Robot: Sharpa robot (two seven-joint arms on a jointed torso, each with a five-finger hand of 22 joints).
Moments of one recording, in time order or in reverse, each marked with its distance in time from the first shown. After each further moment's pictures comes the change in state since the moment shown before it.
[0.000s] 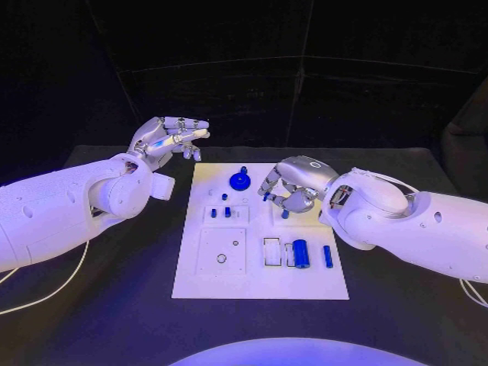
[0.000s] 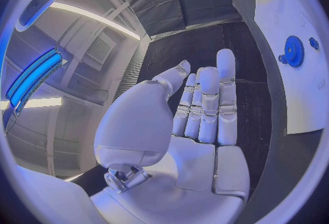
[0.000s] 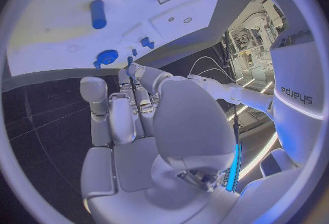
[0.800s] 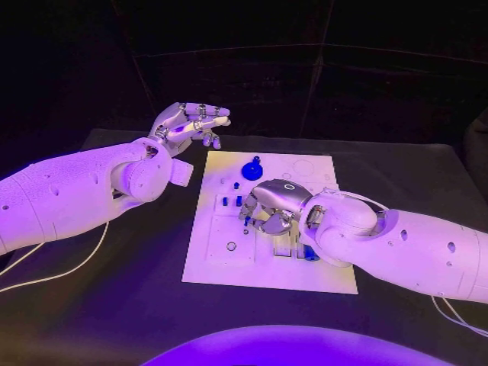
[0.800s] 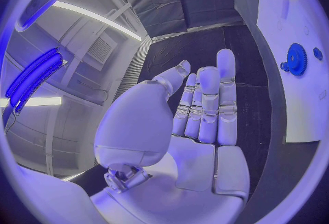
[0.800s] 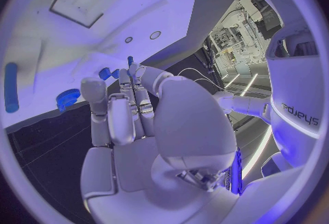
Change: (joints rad) left arm 0.000 0.014 0.000 0.005 0.000 0.003 0.000; left_hand 0.000 0.000 -0.003 -0.003 0.000 0.000 0.000 0.000 -0.001 -0.007 0.000 0.000 0.000 -0.003 0.003 -0.004 -0.004 0.000 0.000 0.000 -0.004 -0.002; right arm -0.097 0.162 -0.011 -0.067 -0.015 0.080 0.022; right_hand -0.005 -0.005 0.000 0.000 0.005 0.000 0.000 0.000 0.000 0.006 -0.006 0.001 0.000 0.000 0.000 0.000 -0.006 0.000 0.000 0.000 0.000 -0.005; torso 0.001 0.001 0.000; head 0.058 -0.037
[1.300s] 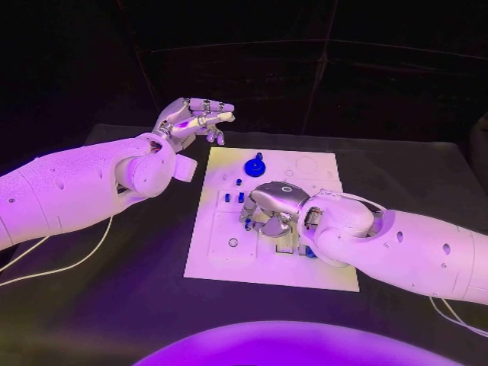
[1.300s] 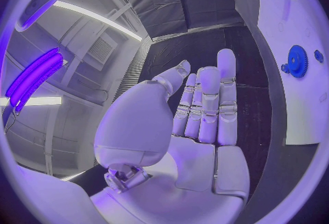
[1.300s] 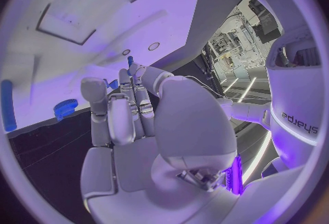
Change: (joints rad) left arm 0.000 0.004 0.000 -0.002 0.000 0.004 0.000; left_hand 0.000 0.000 0.000 0.000 0.000 -0.004 0.004 0.000 -0.001 0.000 0.000 0.000 0.000 0.000 0.000 0.000 0.000 -0.005 0.000 0.000 0.000 -0.001; right arm -0.011 0.024 -0.006 -0.021 -0.034 0.031 0.001; right_hand -0.005 -0.005 0.000 0.000 0.003 0.000 0.000 0.000 0.000 0.000 0.000 0.000 0.000 0.000 0.000 0.000 -0.001 0.000 0.000 0.000 0.000 0.000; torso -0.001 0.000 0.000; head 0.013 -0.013
